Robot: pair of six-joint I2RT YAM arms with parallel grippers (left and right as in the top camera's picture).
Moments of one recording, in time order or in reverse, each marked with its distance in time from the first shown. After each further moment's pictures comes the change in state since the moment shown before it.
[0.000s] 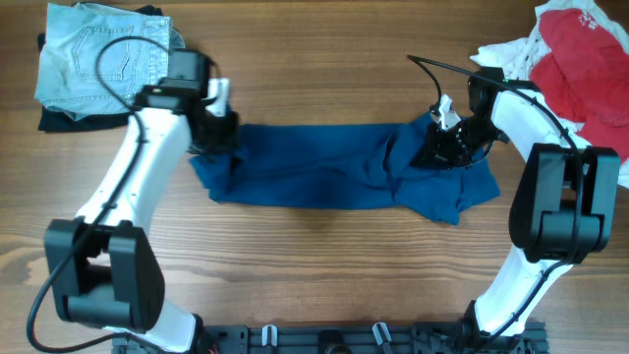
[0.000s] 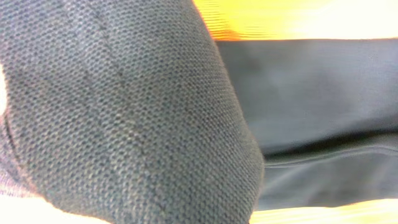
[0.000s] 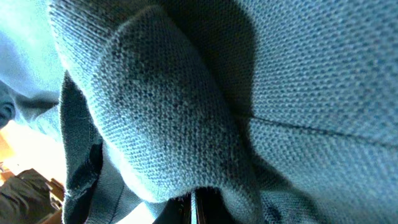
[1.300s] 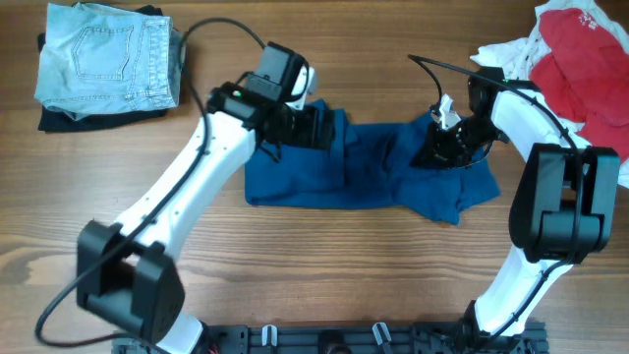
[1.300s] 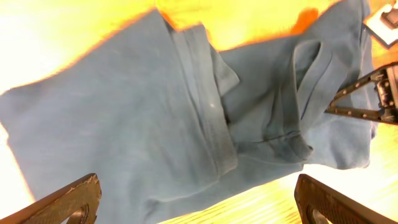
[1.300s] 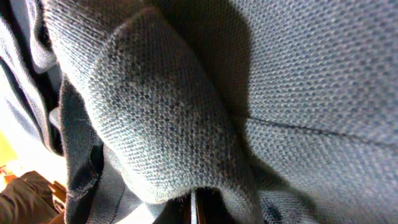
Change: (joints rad) left arm -0.304 0.003 0.137 0.054 0.080 -0.153; right arm 0.000 0.000 0.000 0.003 0.000 0.019
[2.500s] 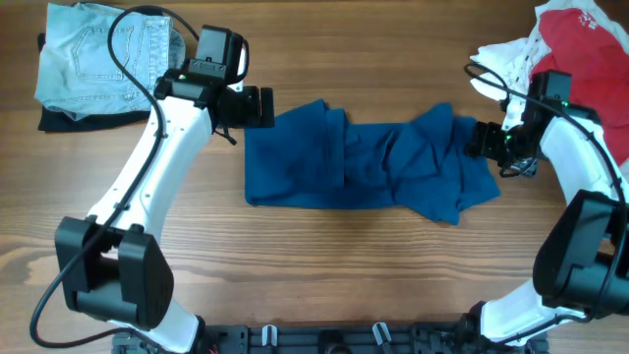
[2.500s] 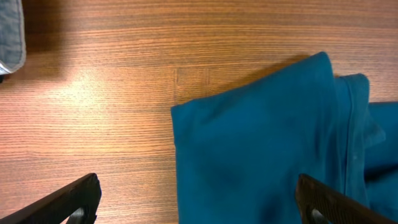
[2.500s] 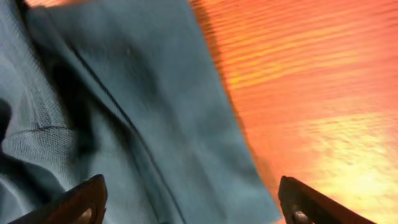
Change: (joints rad) left arm 0.212 0.024 0.005 -0.026 -0.214 0.040; right arm -0.187 -0.250 -0.174 0.230 0.402 0.015
